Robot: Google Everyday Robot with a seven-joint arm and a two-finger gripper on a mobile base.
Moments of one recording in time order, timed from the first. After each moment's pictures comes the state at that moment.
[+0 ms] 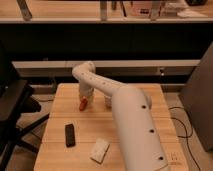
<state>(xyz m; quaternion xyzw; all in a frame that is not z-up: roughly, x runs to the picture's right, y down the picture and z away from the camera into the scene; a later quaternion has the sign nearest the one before) -0.115 0.078 0.946 -0.31 -0.22 -0.49 0.78</state>
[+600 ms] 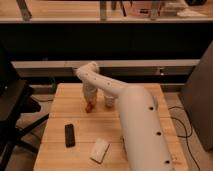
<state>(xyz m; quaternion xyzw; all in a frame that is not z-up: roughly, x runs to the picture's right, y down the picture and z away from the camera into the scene) -0.087 0.079 0.940 -0.31 -0.21 -0.48 0.79</state>
